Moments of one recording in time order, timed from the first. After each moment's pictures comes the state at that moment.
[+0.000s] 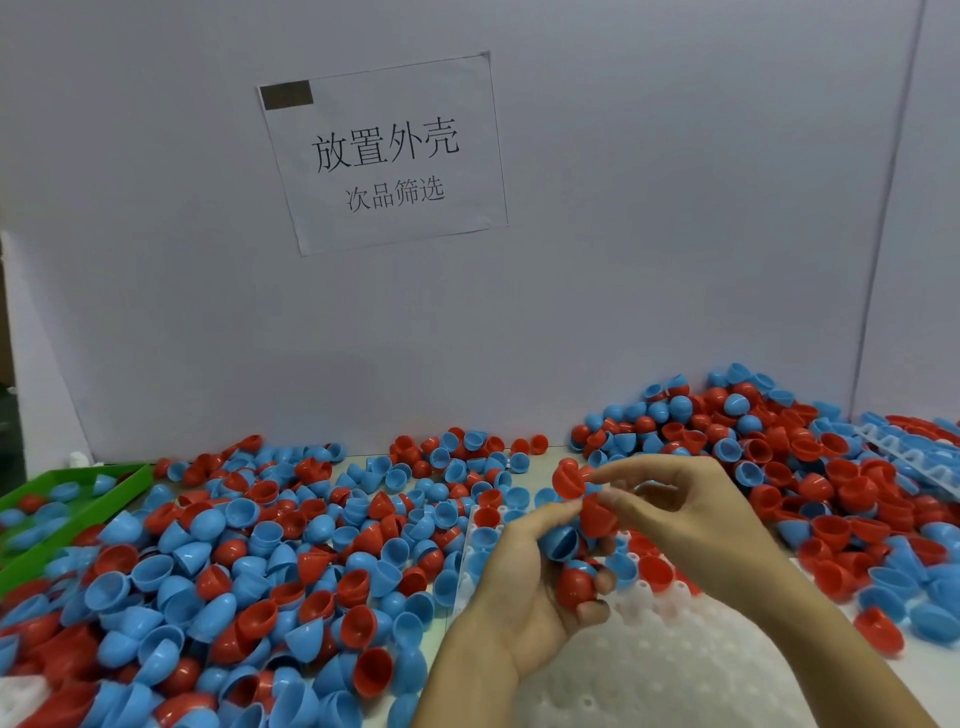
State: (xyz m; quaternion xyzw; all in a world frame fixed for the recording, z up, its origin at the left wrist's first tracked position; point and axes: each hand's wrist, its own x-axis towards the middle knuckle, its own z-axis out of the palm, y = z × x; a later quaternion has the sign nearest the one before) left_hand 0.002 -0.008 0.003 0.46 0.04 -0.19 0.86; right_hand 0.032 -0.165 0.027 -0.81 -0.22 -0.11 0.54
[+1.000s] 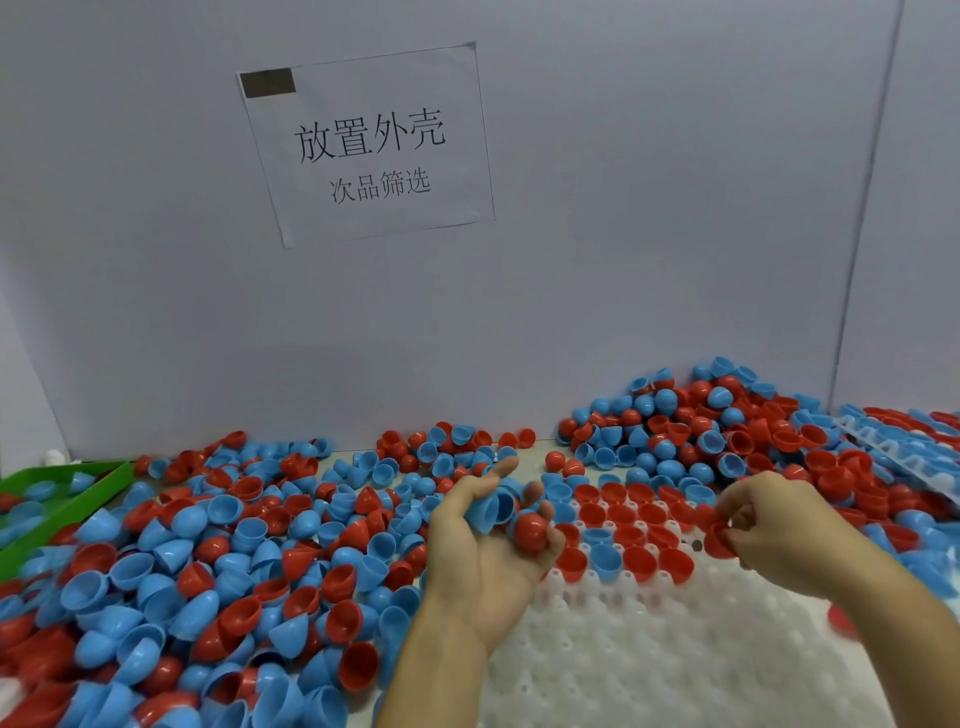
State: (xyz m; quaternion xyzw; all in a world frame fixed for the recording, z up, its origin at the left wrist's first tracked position) left_hand 0.007 0.008 0.005 0.27 0.06 -0.06 0.96; right_hand 0.056 -0.243 0.014 -0.97 -0.01 -0.03 0.24
